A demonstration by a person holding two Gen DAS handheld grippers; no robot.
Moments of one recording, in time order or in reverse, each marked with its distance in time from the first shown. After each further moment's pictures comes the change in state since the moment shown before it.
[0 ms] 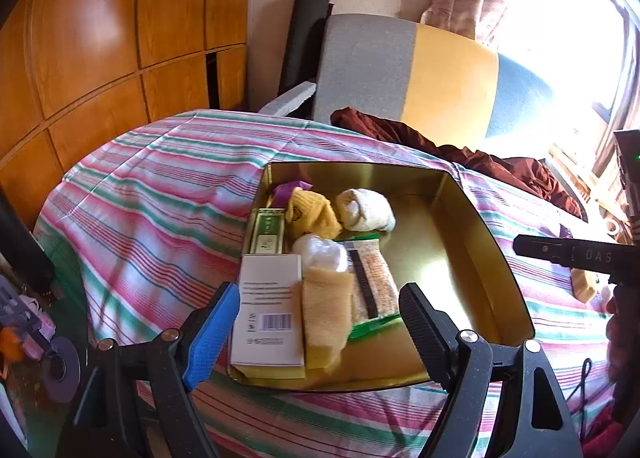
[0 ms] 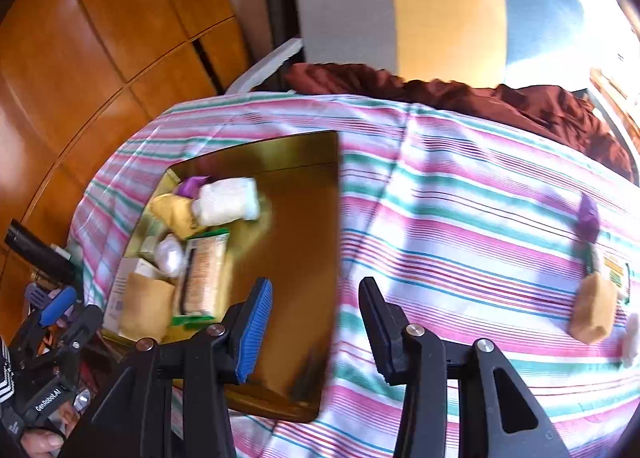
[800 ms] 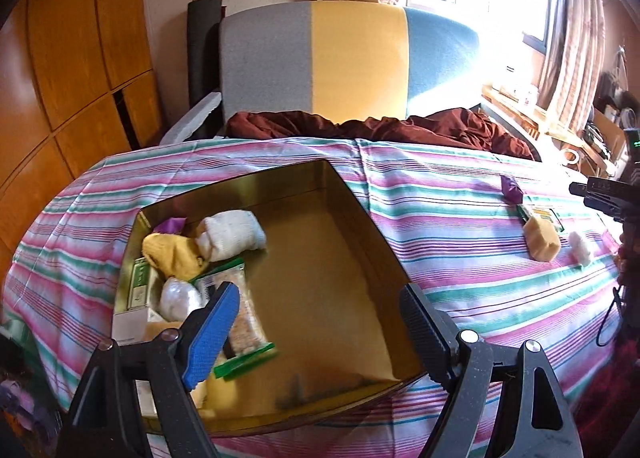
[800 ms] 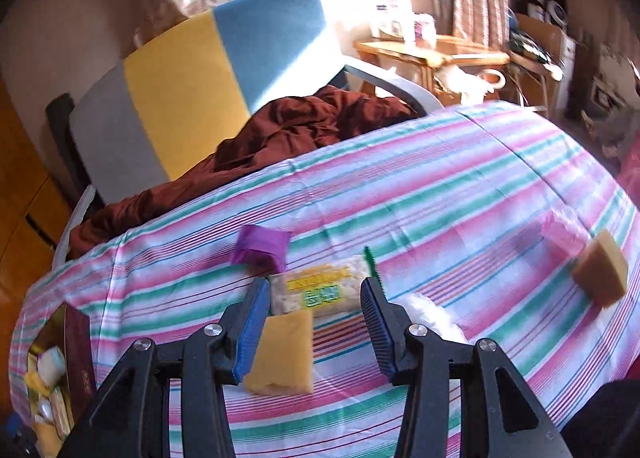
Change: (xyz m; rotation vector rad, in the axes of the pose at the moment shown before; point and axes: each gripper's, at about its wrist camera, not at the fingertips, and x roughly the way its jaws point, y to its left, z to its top) left arm 0.022 -0.129 0.019 0.262 0.042 -0.144; right arm -0.092 -0.285 -0.047 0.598 -0.265 -0.404
